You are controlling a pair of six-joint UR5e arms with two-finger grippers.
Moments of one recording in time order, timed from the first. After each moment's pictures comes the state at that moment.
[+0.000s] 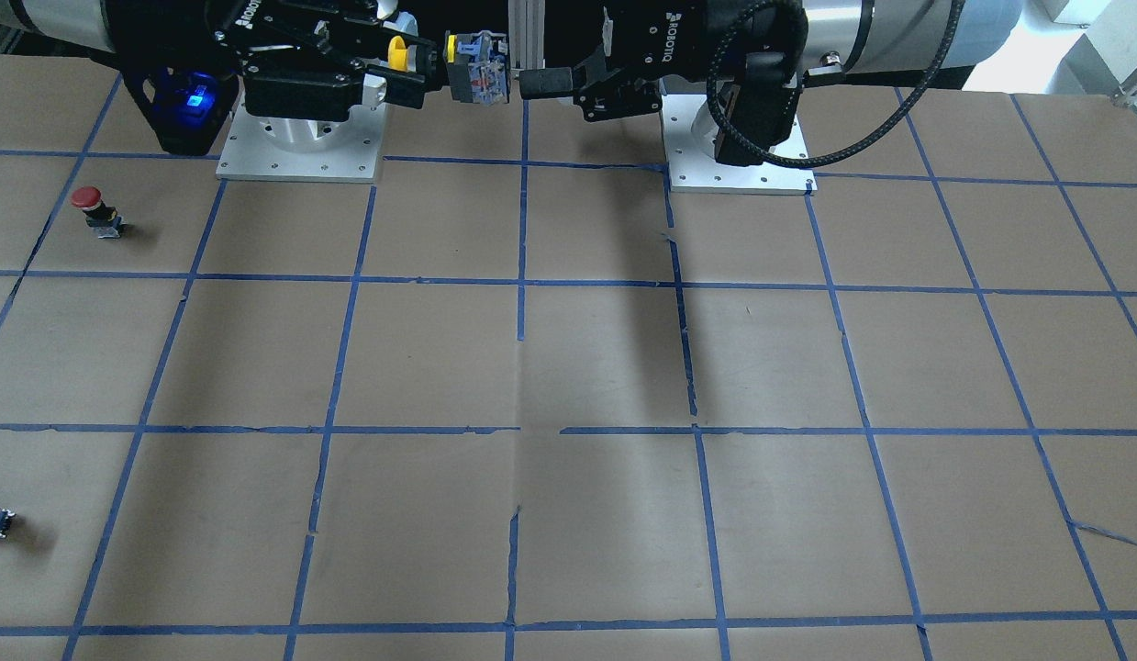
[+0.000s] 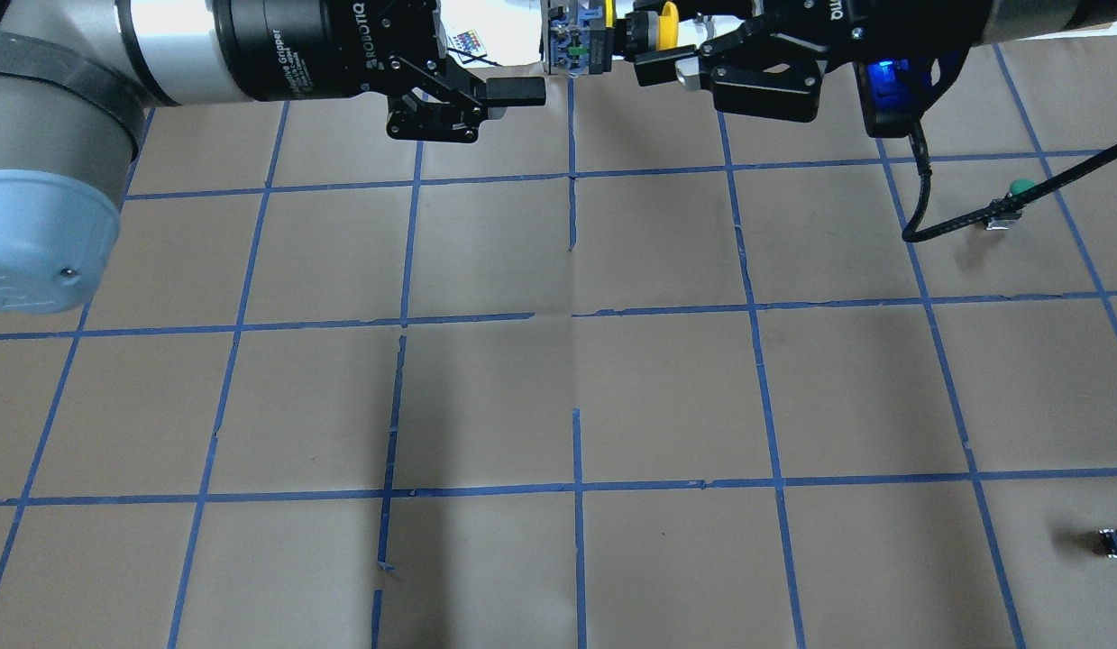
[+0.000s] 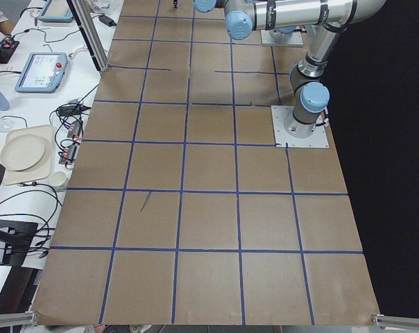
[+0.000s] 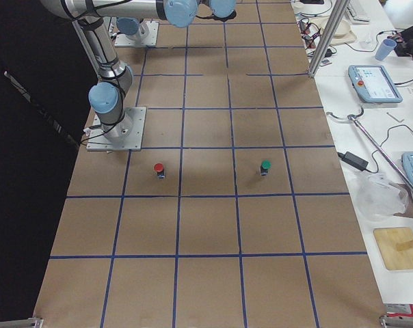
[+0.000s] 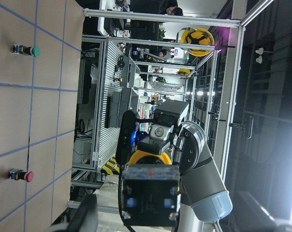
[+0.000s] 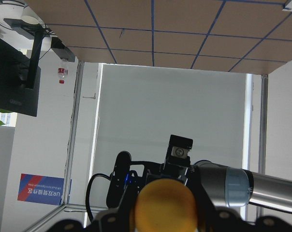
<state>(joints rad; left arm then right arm) -1.52 -1.51 -1.75 -1.40 0.08 -0.24 1.38 -1.62 1.55 -1.05 -0.31 0.97</state>
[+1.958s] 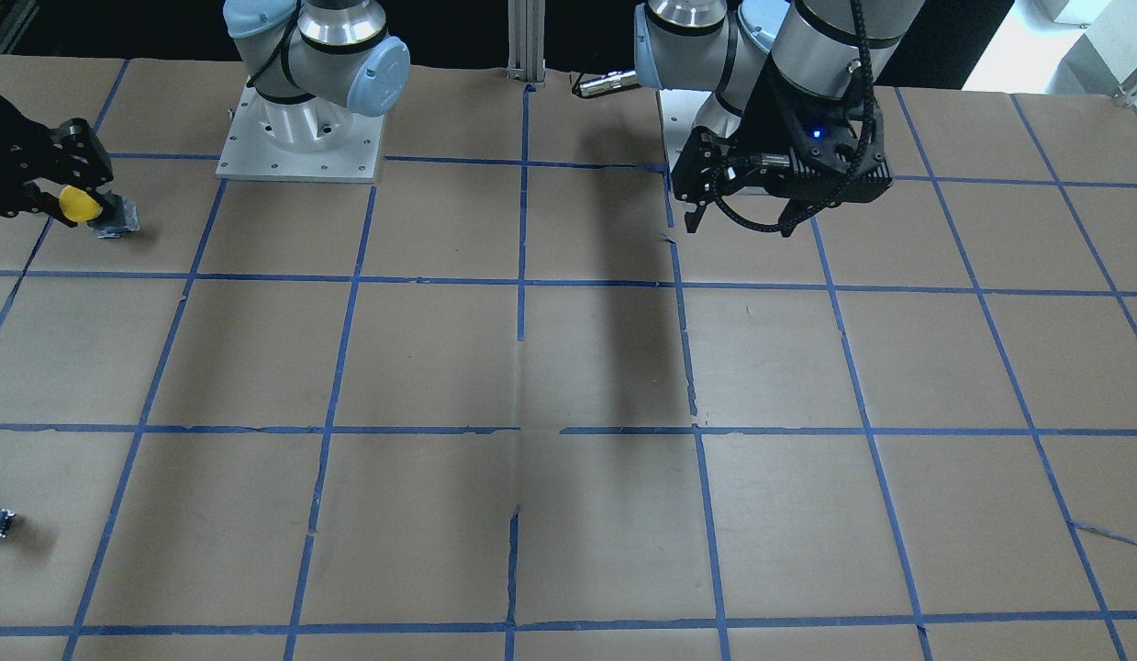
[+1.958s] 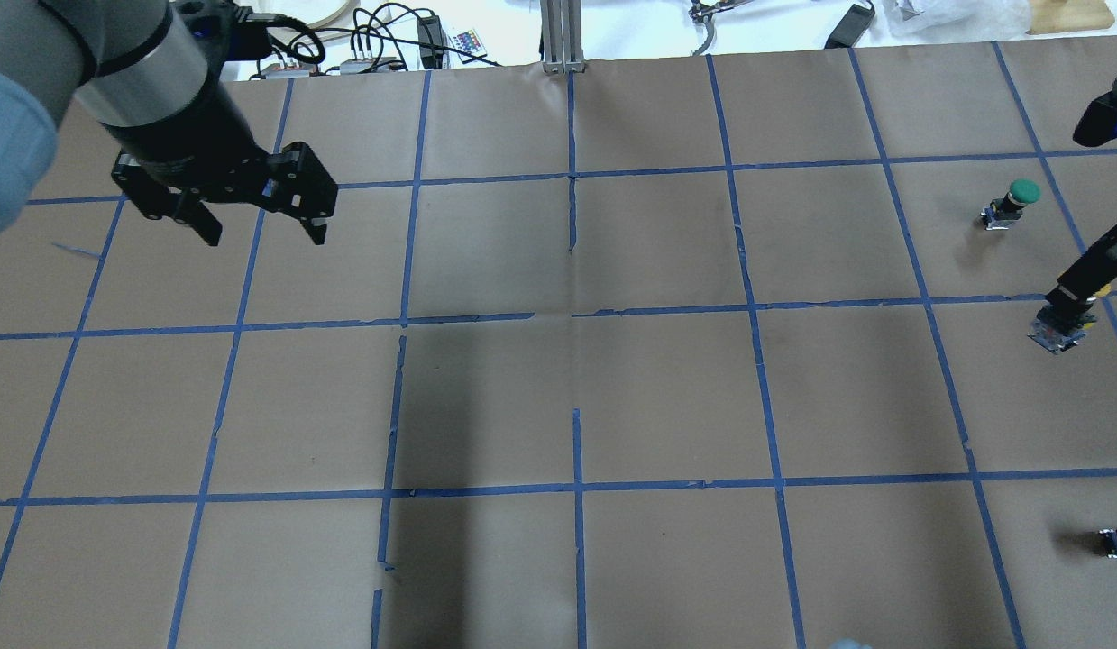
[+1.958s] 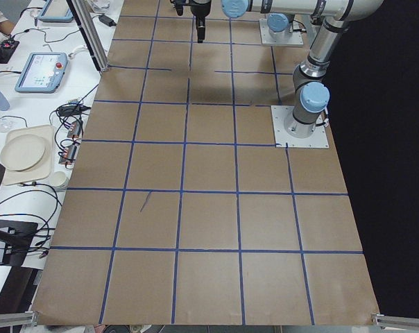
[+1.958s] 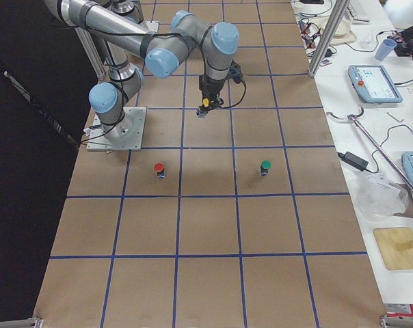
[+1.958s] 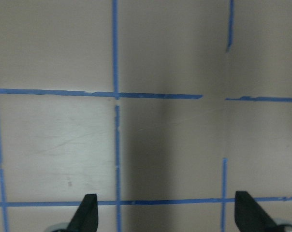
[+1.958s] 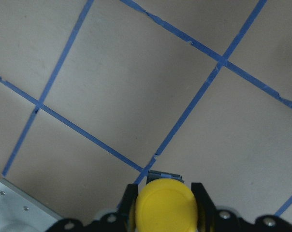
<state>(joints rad) -1.54 -1.53 -1.57 -1.63 1.62 0.06 1.01 -1.62 1.78 -1.59 -1.55 -1.17</state>
